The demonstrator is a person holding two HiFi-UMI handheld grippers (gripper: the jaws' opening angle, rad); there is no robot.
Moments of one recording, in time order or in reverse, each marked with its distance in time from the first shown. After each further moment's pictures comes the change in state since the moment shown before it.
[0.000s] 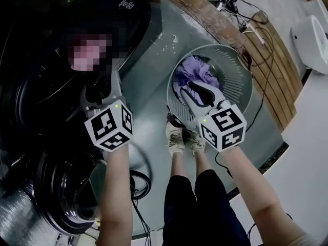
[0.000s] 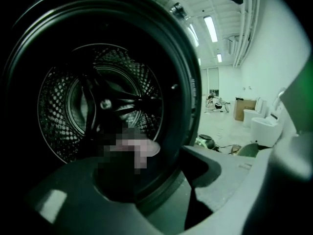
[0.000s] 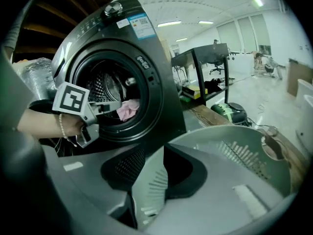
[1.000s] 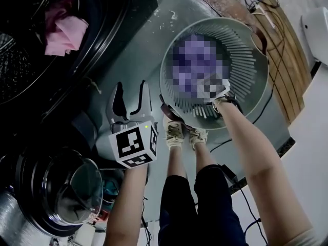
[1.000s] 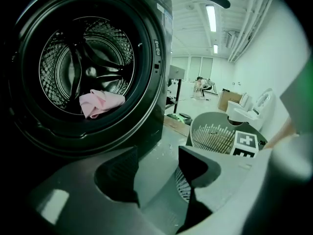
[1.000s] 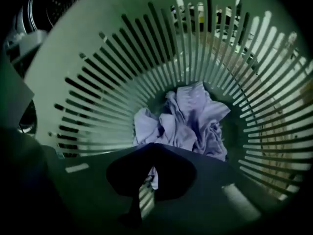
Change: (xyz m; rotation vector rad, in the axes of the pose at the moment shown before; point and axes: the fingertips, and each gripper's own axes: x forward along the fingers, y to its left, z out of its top) left arm -0.044 -0.106 -0.137 -0.057 0.228 -0.180; right arm 0.088 -0.124 -0.238 -0.059 0.725 -0.067
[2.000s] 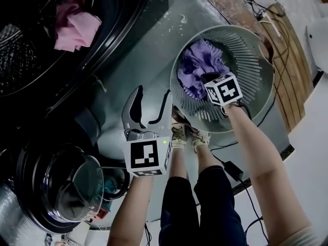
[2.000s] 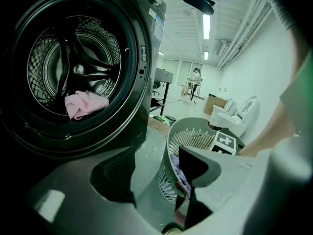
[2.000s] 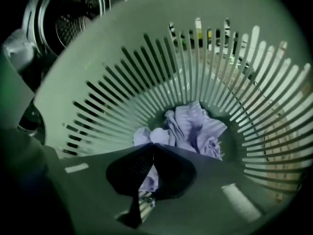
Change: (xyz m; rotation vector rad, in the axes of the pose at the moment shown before) left arm -0.019 -0.041 0.010 -0.001 -0.017 -0.172; right arm -0.013 -0.001 0.030 0.008 -0.184 0.055
